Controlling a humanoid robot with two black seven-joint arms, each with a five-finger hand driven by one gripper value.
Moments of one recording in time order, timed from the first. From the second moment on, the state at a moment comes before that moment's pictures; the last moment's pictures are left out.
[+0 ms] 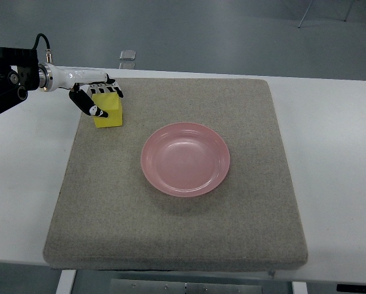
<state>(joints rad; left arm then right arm) -1.30 0.55 0.16 -0.75 1.12 -0.24 -0.35 0.05 0.00 -0.01 0.15 0.06 -0.02 0.14</state>
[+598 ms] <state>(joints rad) -1.35 0.53 0.11 -0.89 1.13 -0.23 -0.35 0.05 0.00 -0.01 0.15 0.06 -0.02 0.14</state>
